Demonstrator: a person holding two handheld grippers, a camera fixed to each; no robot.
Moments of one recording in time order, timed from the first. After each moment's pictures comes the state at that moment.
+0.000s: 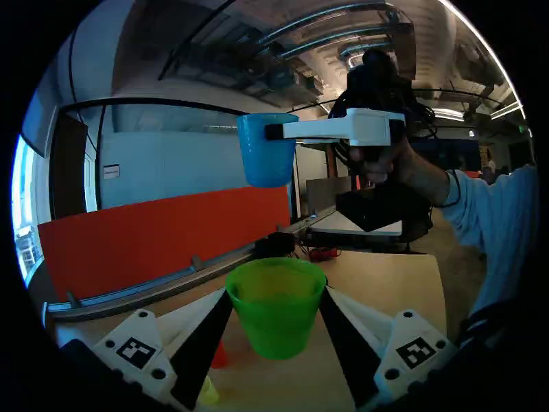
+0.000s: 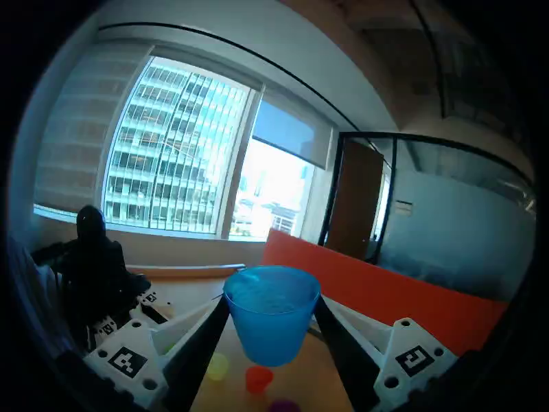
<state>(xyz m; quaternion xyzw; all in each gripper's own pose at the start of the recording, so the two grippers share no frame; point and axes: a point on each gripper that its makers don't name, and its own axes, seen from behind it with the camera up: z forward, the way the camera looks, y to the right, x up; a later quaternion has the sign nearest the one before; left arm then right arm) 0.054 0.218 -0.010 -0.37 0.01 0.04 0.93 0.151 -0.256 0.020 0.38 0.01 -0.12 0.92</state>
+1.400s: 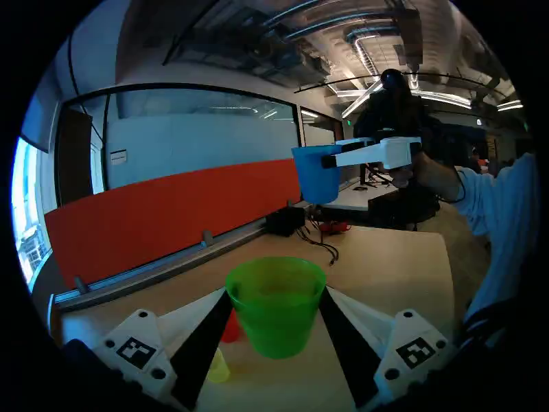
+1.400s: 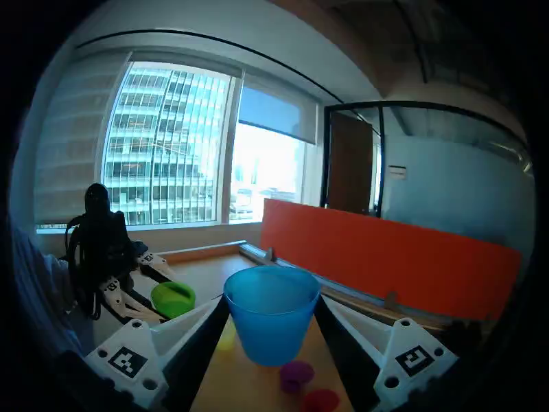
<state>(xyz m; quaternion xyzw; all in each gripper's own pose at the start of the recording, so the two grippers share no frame) 0.003 0.189 -0.010 -0.35 -0.04 0.06 0.93 0.064 -0.196 0.009 0.37 -0.04 -0.08 0.92</state>
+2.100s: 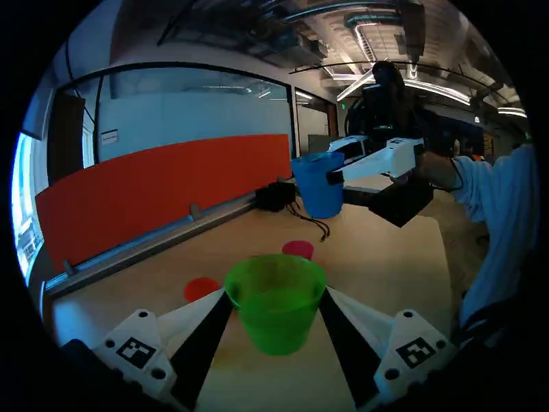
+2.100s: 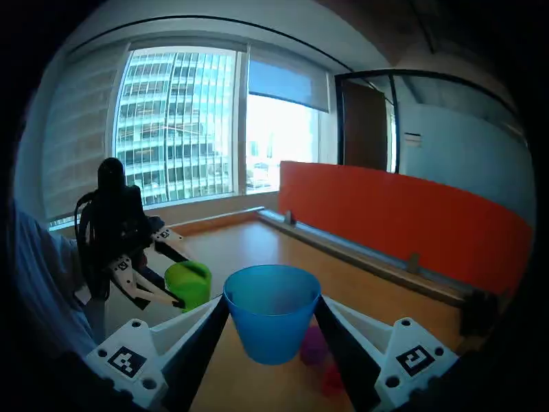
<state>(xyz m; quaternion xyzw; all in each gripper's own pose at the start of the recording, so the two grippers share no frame) -0.046 0.204 -0.011 -0.37 -0.10 0.07 0.92 -0.021 -0.191 -0.005 0.41 -0.13 -0.08 0.90</state>
